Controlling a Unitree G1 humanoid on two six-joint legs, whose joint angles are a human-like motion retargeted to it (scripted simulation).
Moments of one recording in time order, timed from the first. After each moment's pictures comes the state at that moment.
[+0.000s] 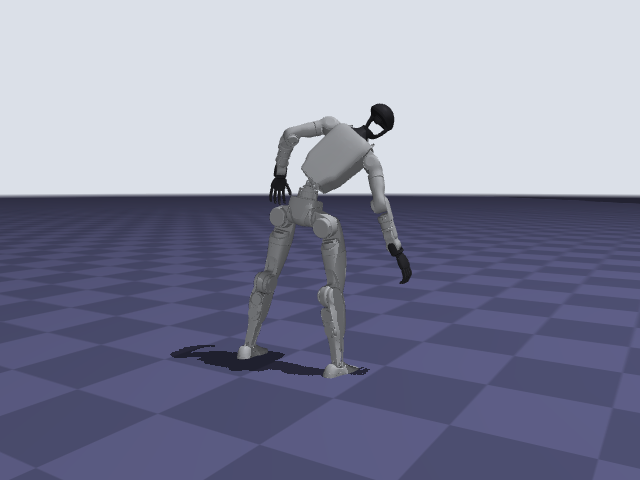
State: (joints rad) left arm 0.25 0.47 -0.34 0.37 0.00 -0.09 -0.14; right arm -0.05 -0.99 -0.09 1.04 0.25 0.00 -0.21; waist 0.01 0.51 0.38; left_leg 0.10 0.02 0.08 -0.03 -0.09 -0.25; right_leg -0.12 -0.31 -0.21 0.01 0.09 0.26
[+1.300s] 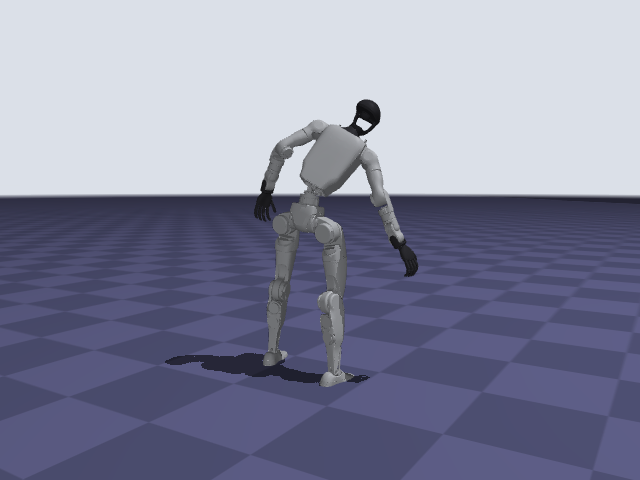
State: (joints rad) left arm 0.26 0.37 -0.34 0.63 0.04 -0.03 -0.17; right arm 0.12 -0.85 -0.27 1.09 0.44 -0.01 -0.23; waist 0.16 0.38 0.33; left_leg -0.06 0.03 0.26 -0.03 0.04 -0.17; right_leg -0.06 -0.25 -0.13 0.04 0.00 0.26
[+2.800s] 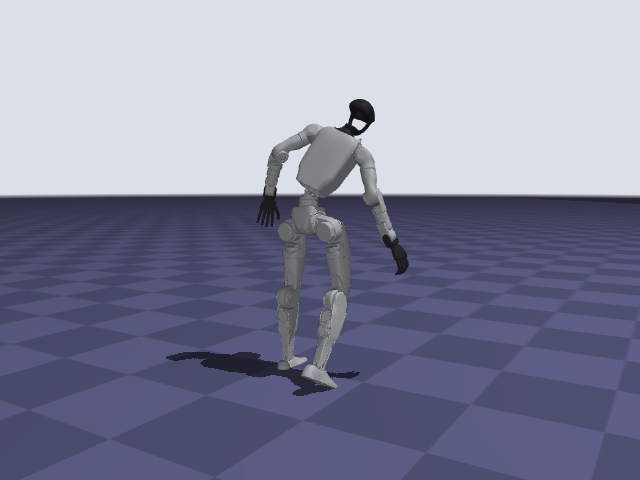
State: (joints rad) left arm 0.25 0.44 -0.37 0.60 0.42 -0.10 -0.16; right arm 0.01 -0.77 -0.12 1.00 0.34 -0.03 -0.17; waist 0.19 0.47 0.35; left_leg -0.03 0.11 0.16 -0.09 -0.02 -0.24; right_leg -0.10 -0.07 -0.03 0.56 -0.03 0.02
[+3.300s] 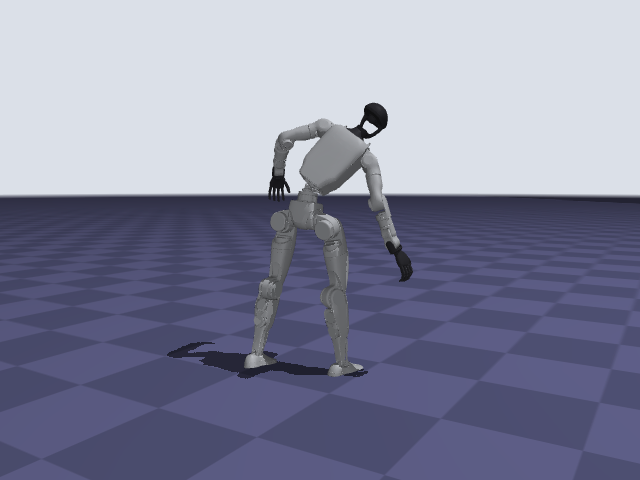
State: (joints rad) left arm 0.17 0.55 -0.26 0.35 0.05 -0.08 -0.03; right arm 0.05 -0.91 -0.20 1.01 0.36 -0.01 -0.24; waist 0.05 0.51 0.37; left_leg 0.15 -0.04 0.02 0.03 -0.14 -0.22; right_leg -0.15 -0.24 -0.24 -0.01 0.13 0.26
